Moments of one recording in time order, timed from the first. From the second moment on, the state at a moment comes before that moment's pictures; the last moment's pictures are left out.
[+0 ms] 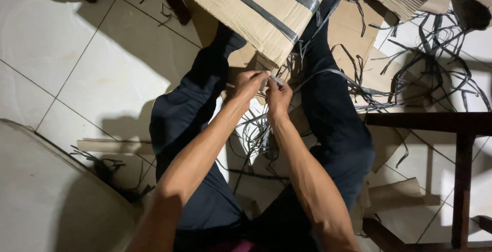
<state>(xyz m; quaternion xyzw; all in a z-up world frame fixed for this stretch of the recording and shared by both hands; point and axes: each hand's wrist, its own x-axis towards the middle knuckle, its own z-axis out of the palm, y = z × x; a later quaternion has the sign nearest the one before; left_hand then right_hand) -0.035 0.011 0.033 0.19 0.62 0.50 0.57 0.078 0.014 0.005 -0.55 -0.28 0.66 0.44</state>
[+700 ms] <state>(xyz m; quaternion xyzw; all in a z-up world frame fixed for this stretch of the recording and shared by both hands) -0.034 0.007 0.042 0.35 0.69 0.50 0.39 0.085 0.007 0.057 -0.51 -0.36 0.63 0.47</state>
